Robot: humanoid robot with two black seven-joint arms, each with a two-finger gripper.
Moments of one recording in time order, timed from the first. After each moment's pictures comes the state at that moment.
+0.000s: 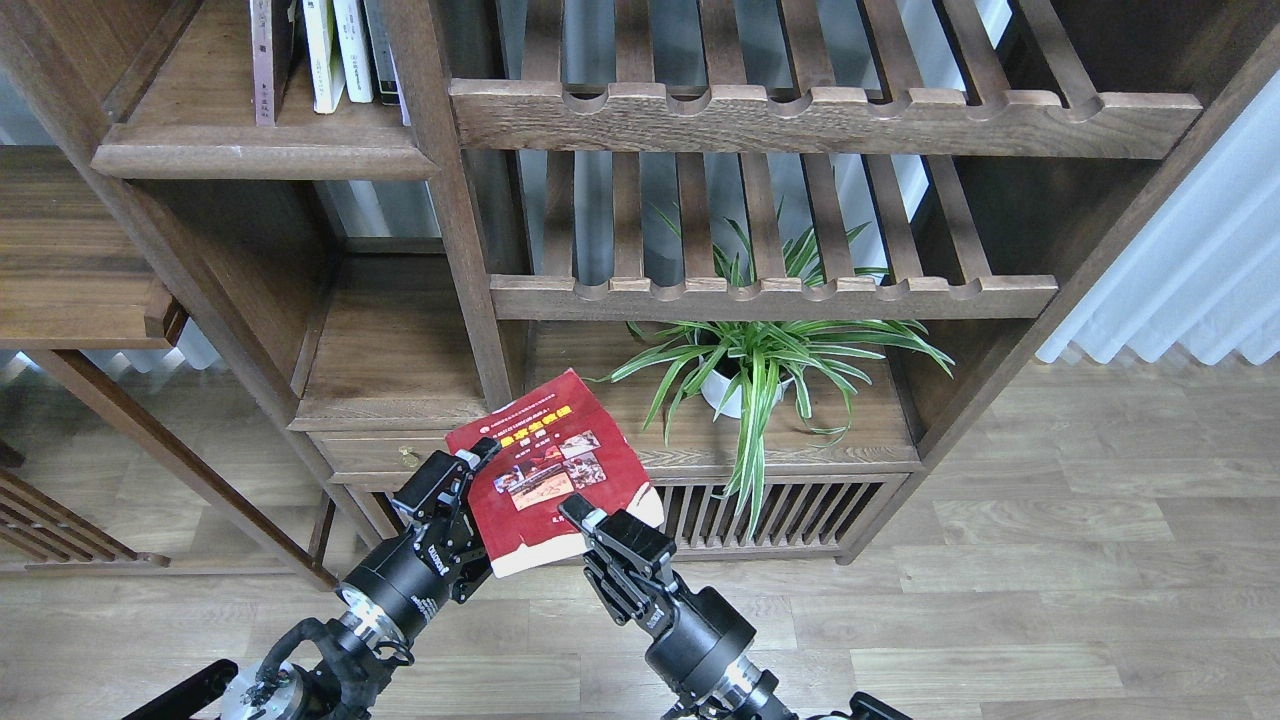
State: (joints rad) left arm -0.13 0.17 -0.69 -1.09 -0.76 -0.49 0.20; right arm -0.06 0.01 0.63 1.25 0.32 0.58 0.00
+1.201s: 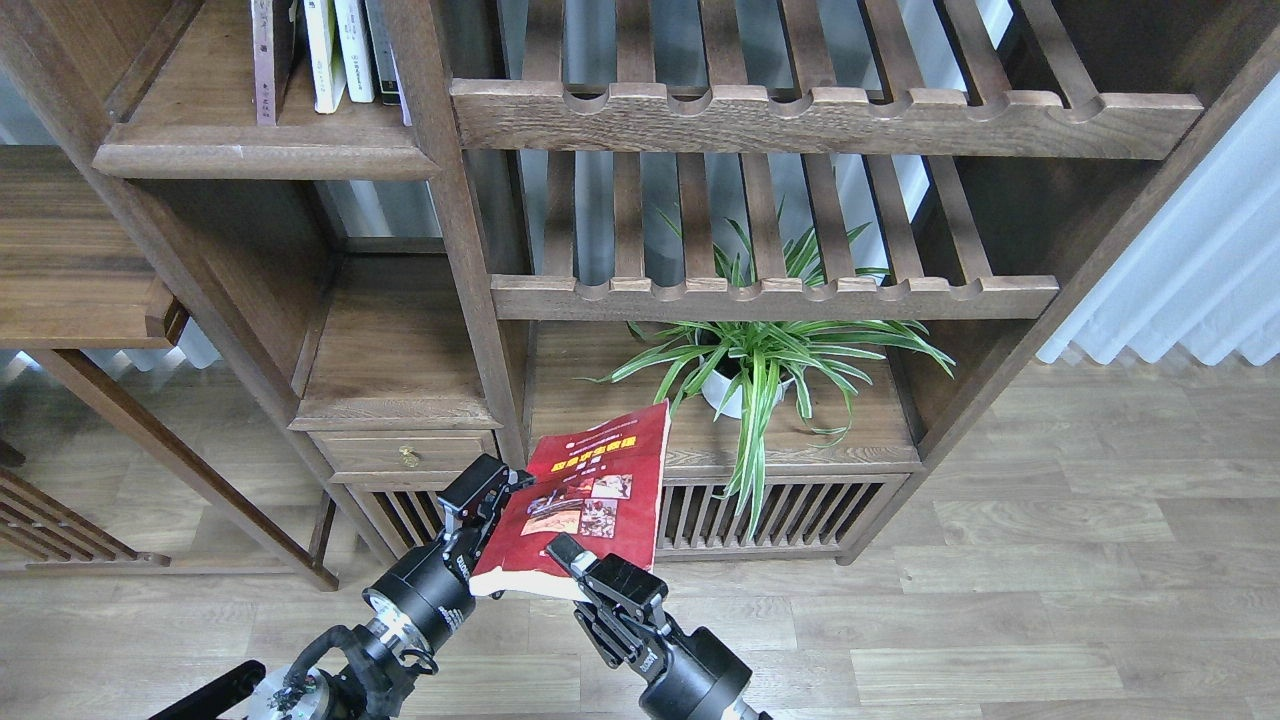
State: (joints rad) left arm -0.14 0.14 -0.68 -1.08 -0.73 -0.49 0.20; right arm -0.12 0.02 0.62 1.28 0.28 0.58 -0.01
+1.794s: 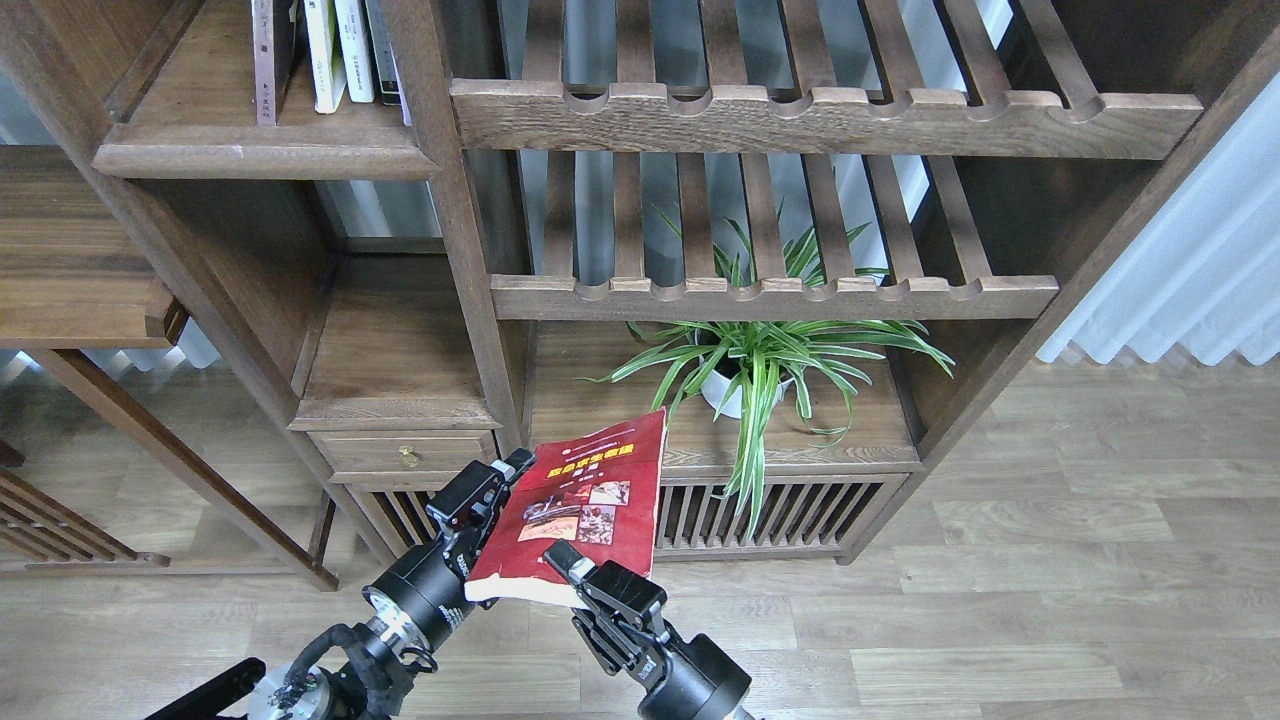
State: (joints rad) left arm -0.14 0.13 -0.66 -1.07 -0.70 -0.49 0.20; right arm -0.13 0.01 0.61 1.28 0.28 0.58 -0.01
